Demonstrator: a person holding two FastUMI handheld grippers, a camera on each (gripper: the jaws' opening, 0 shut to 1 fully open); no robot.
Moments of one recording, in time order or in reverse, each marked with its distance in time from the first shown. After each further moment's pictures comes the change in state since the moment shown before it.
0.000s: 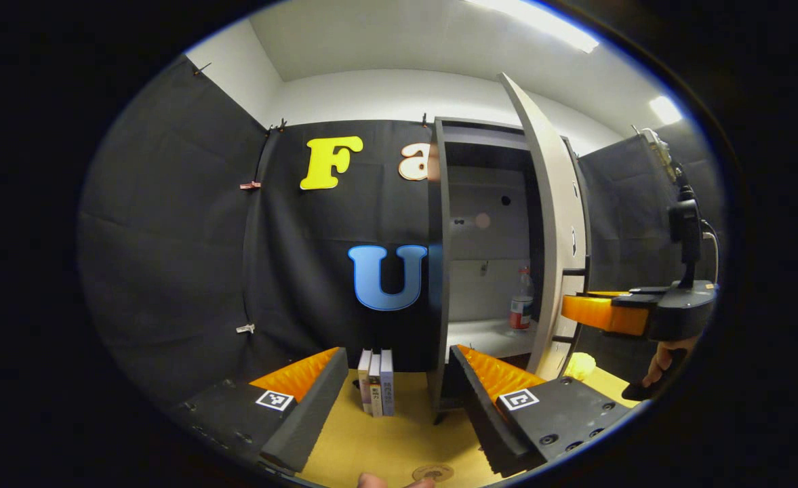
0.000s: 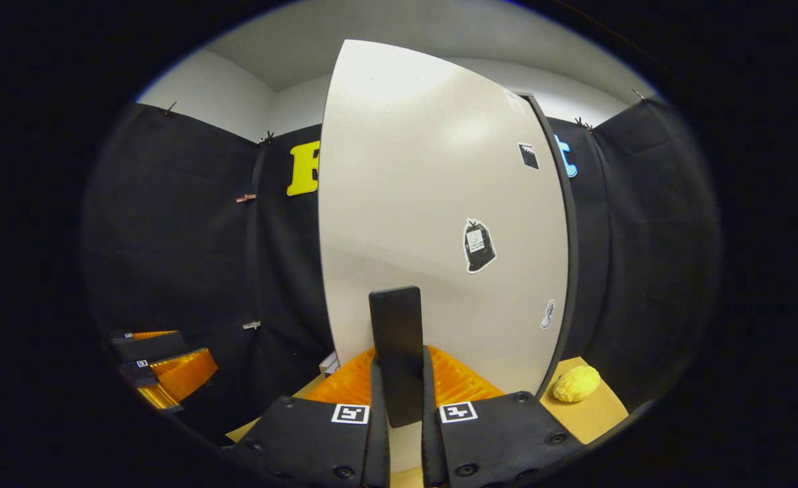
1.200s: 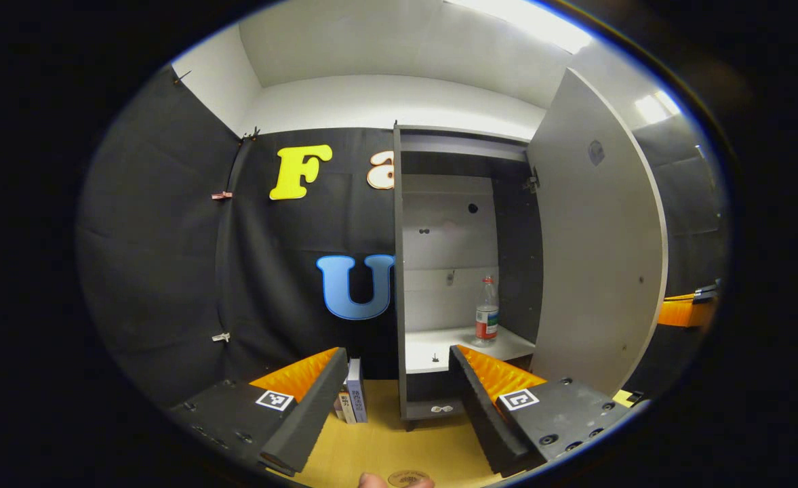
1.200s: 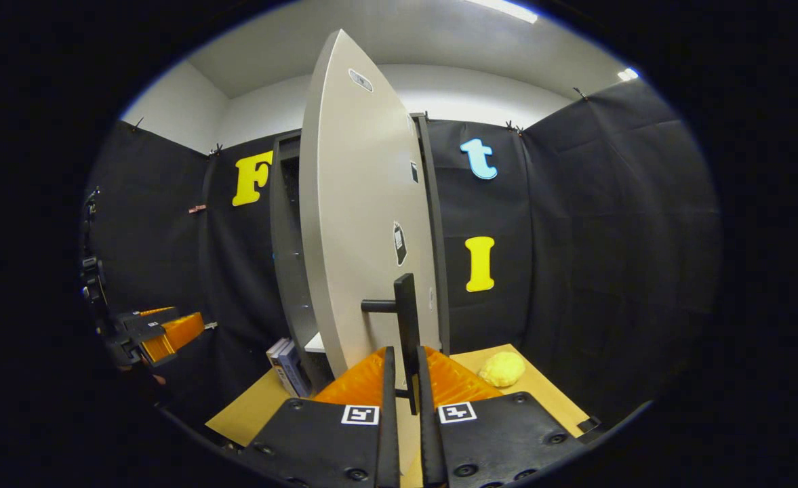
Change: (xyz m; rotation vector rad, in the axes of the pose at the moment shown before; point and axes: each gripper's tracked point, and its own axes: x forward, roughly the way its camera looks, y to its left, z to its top) left arm 0.005 -0.063 0.018 0.033 -0.035 -0.086; right arm -0.062 -0.084 0.006 0.024 -0.010 -0.244
